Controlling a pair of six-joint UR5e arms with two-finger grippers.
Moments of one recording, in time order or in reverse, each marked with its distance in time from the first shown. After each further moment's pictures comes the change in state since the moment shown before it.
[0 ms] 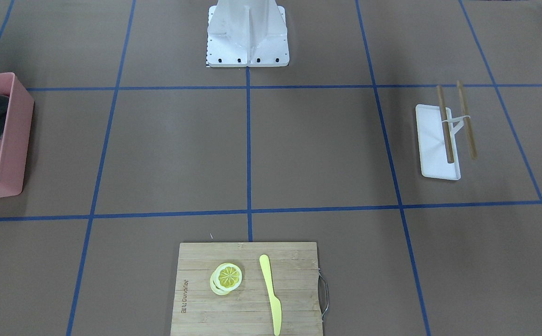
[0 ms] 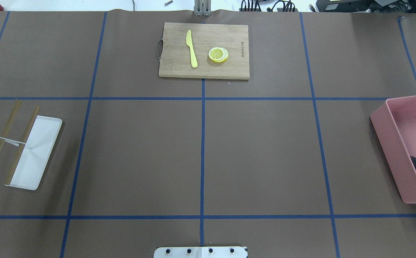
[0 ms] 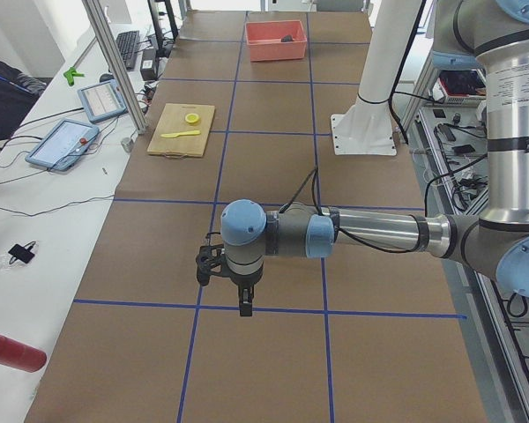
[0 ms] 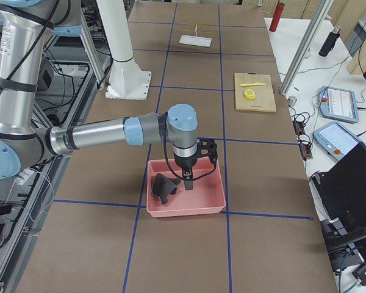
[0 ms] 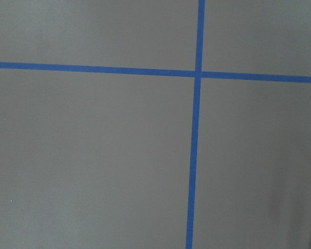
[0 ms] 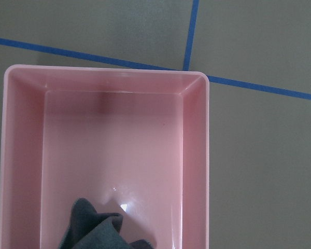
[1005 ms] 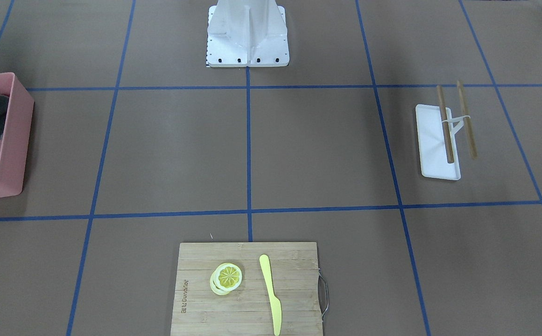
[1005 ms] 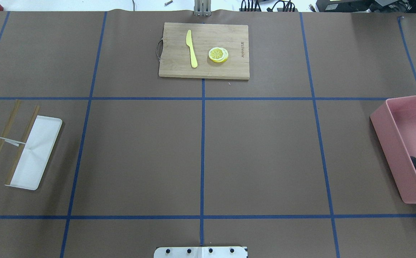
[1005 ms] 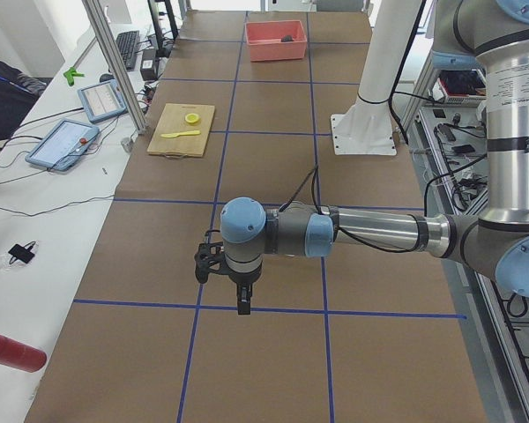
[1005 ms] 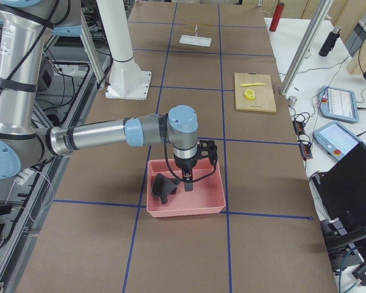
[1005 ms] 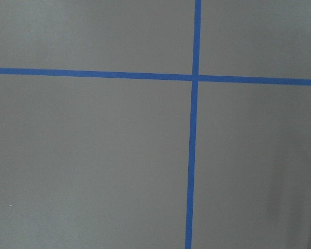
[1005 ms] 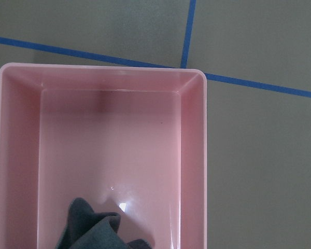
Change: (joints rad) left arm 0.000 -0.003 -0.003 -0.009 0.000 0.000; right arm 0.000 0.002 -0.011 0.000 -0.002 0.000
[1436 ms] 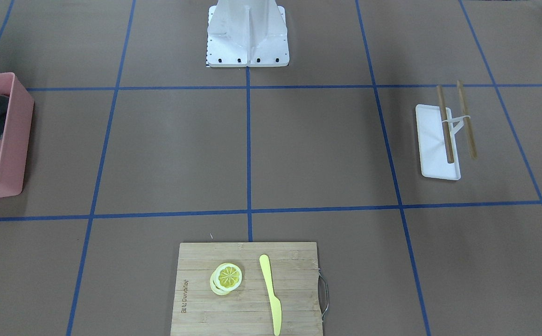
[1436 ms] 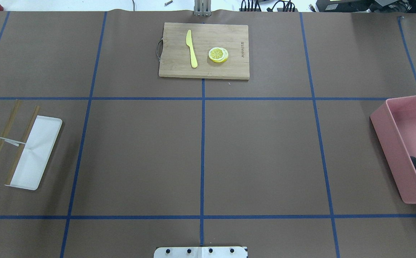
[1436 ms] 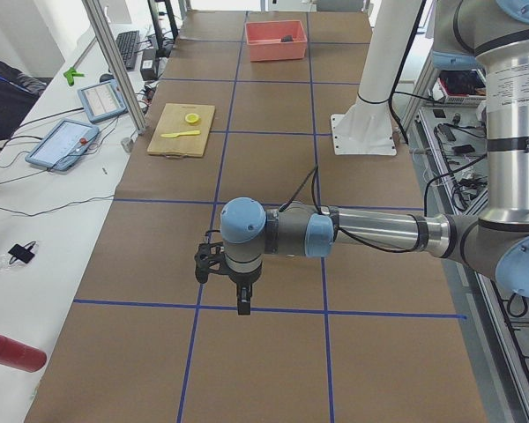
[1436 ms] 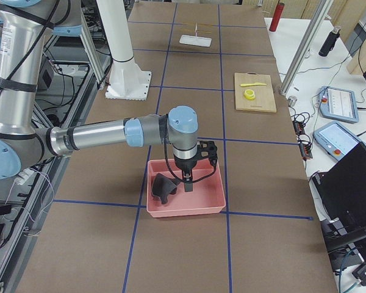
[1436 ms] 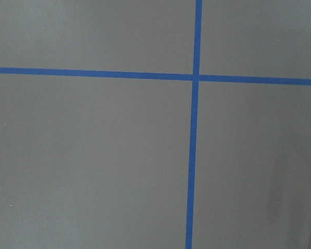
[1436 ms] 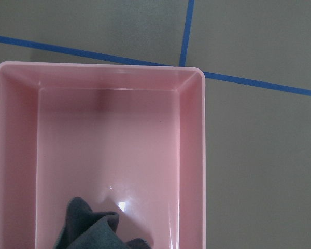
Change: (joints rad) left arm 0.000 0.000 0.000 -0.002 0.001 0.000; right arm 0.000 0.000 -0.004 -0.001 -0.001 0.000
